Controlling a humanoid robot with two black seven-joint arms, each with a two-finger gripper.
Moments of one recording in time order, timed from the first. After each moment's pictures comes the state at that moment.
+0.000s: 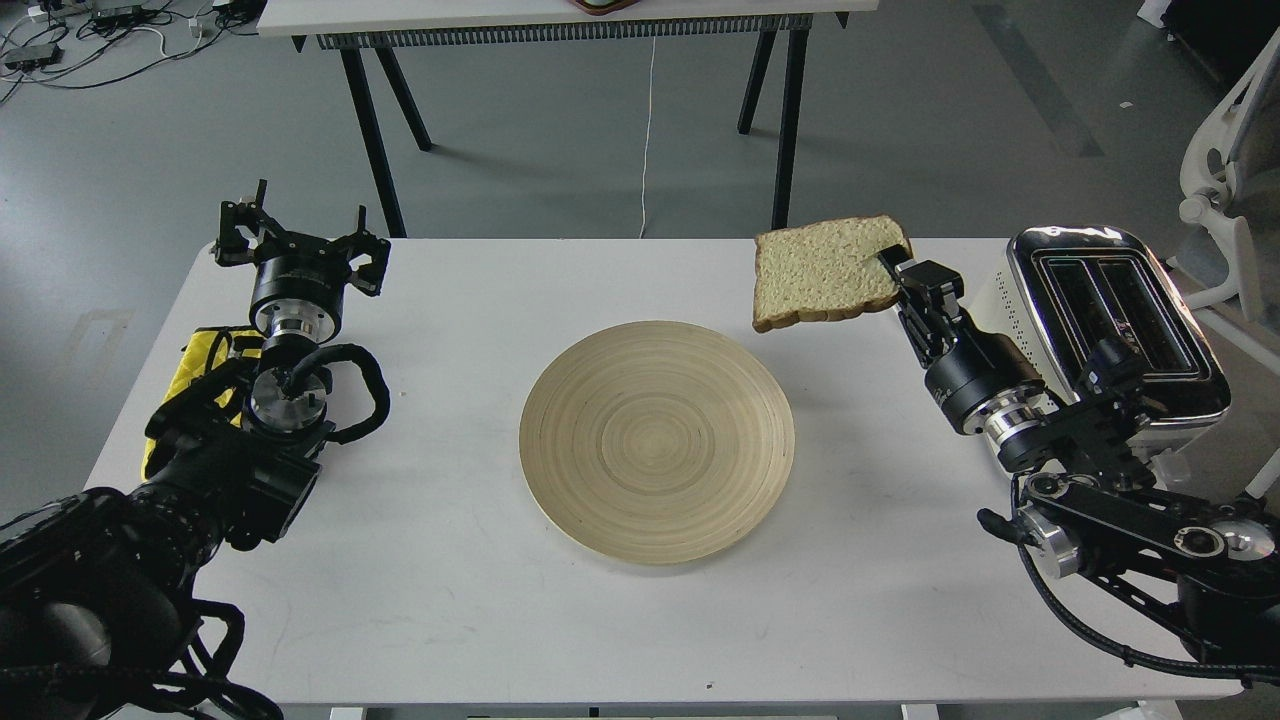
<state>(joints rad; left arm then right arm) -0.82 0.07 -0.58 -0.23 -0.67 -0.49 -0.41 0.62 -0.67 0.35 1.39 -0.57 -0.49 0.48</state>
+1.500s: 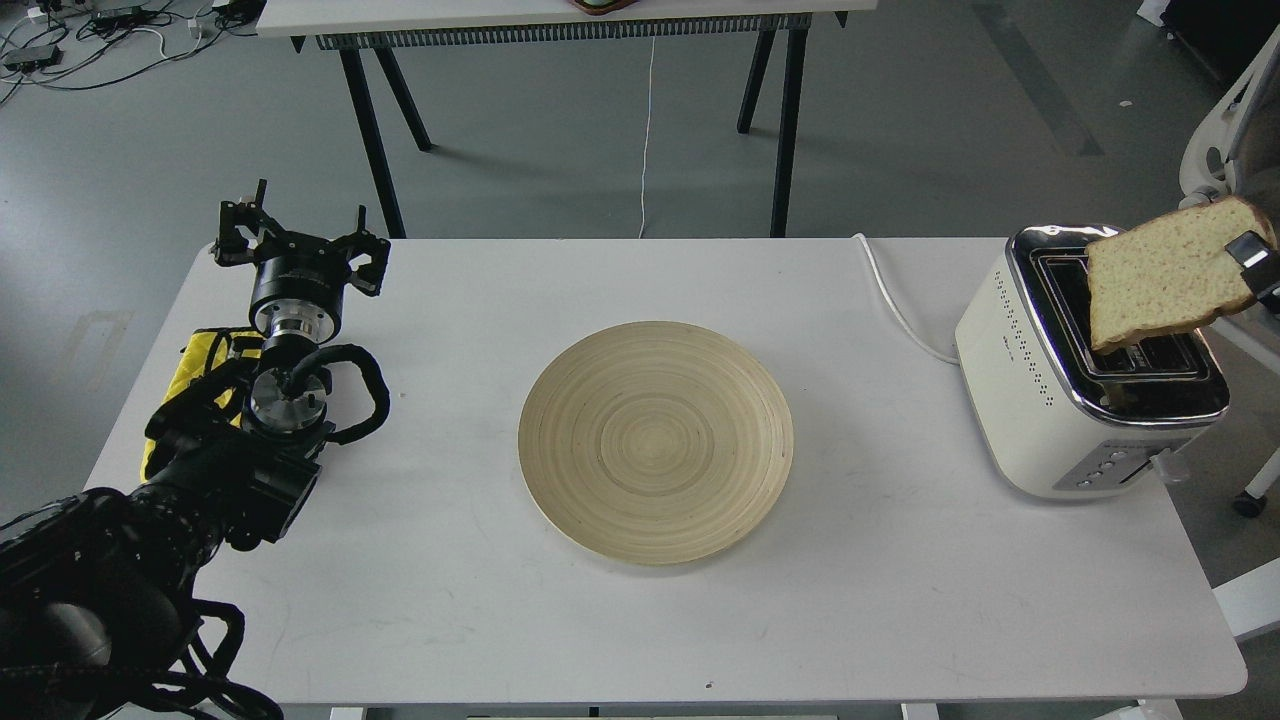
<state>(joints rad) -0.82 0.07 -0.58 -0.23 -0.67 -0.49 -0.41 0.65 -1.17 0.16 1.30 -0.78 -0.49 0.45</state>
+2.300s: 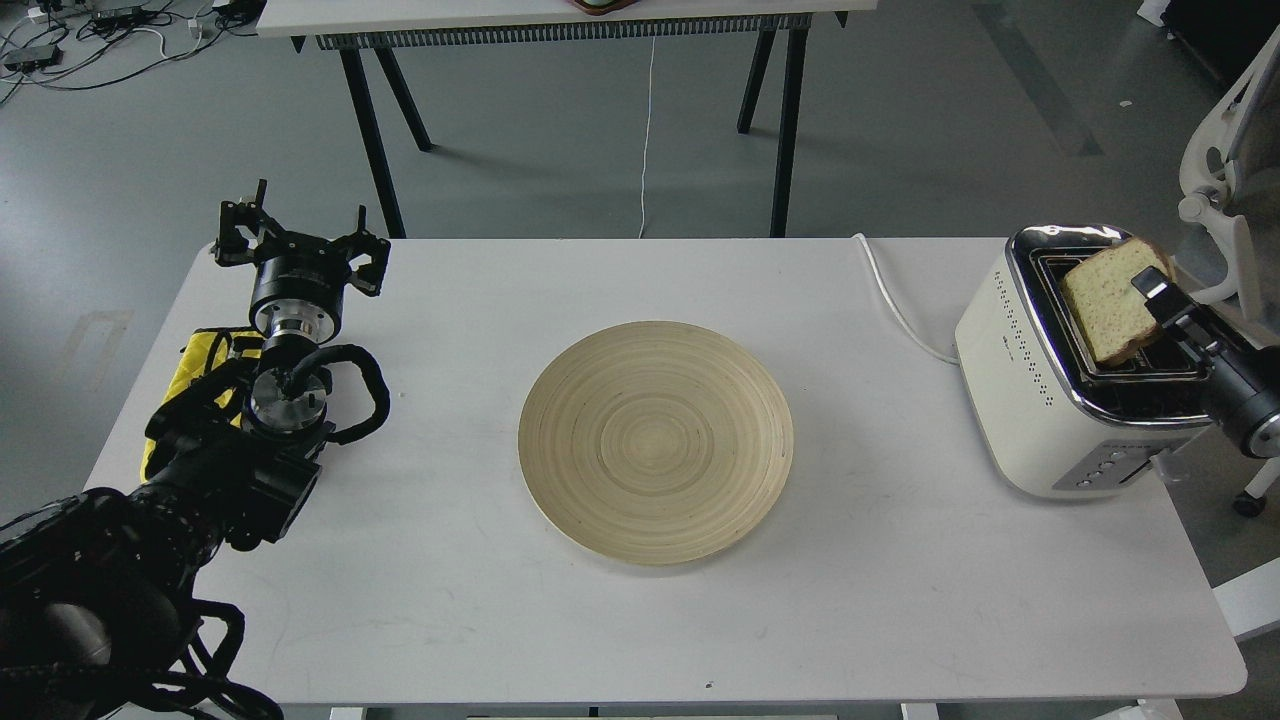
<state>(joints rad) -0.82 0.07 -0.58 -0.23 -0.67 -0.49 -0.41 0.67 -1.01 0.11 1.24 -0.78 -0.49 0.43</state>
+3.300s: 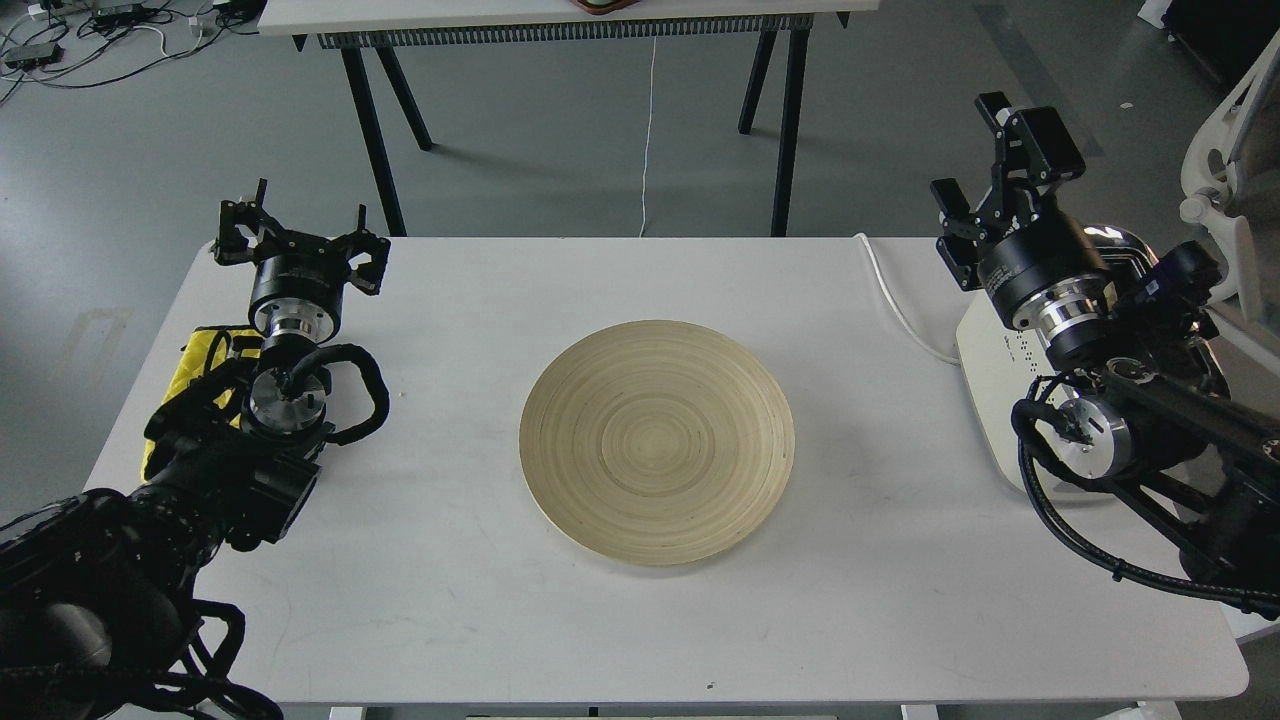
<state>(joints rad) -0.82 0.07 -0.58 -0.23 -0.67 -0.49 -0.41 0.63 -0.56 0.60 1.33 -0.33 -0.26 0.44</state>
